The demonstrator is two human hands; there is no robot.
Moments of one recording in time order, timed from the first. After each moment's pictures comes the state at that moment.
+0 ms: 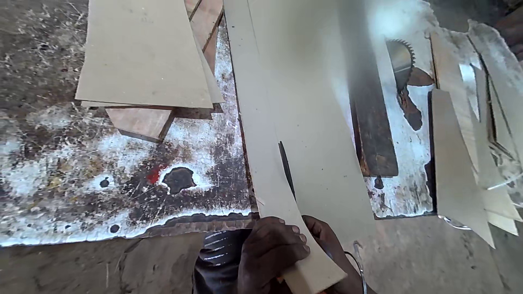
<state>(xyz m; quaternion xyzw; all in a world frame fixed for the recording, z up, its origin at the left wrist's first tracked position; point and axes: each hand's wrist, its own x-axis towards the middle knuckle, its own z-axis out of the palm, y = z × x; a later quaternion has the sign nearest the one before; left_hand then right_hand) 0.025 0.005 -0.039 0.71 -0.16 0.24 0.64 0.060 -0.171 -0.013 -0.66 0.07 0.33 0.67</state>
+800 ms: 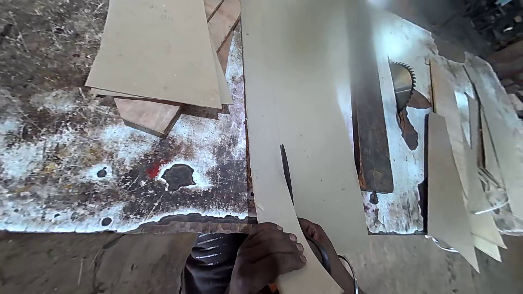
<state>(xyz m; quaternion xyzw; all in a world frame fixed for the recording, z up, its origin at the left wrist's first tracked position) 0.027 0.002 -0.042 0.69 -0.16 0.28 0.65 0.077 -0.172 -0.014 -0.64 0.04 0.35 0.68</state>
